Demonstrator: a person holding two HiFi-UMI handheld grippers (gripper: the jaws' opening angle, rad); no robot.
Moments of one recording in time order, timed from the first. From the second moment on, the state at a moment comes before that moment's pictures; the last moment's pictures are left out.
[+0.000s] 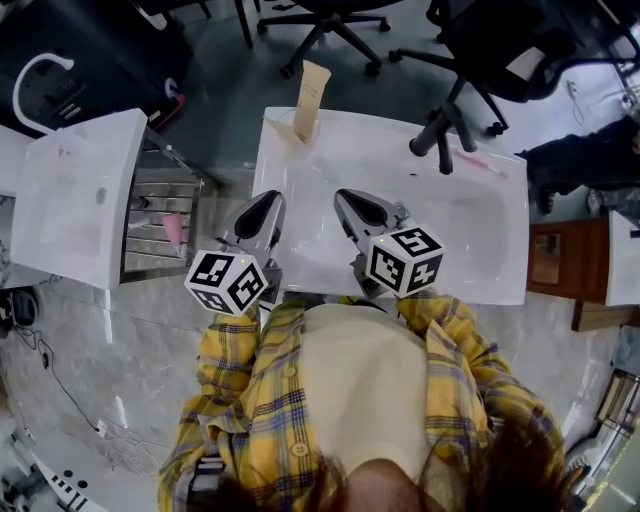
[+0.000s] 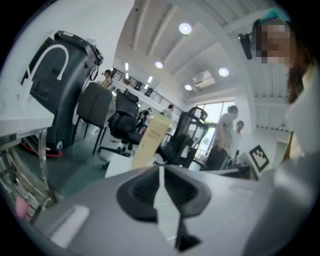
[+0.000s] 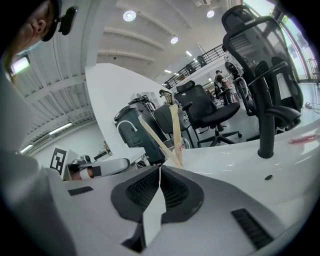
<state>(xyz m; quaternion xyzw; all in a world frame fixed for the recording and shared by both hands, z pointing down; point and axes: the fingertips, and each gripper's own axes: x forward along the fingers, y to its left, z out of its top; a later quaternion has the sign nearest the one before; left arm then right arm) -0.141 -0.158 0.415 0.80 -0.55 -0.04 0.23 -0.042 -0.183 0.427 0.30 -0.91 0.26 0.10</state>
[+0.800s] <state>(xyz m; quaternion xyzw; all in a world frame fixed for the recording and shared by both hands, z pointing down) -0.144 -0.144 0.433 0.78 -0.57 -0.02 0.26 -0.046 -0.185 0.434 0.31 -0.91 0.27 0.12</state>
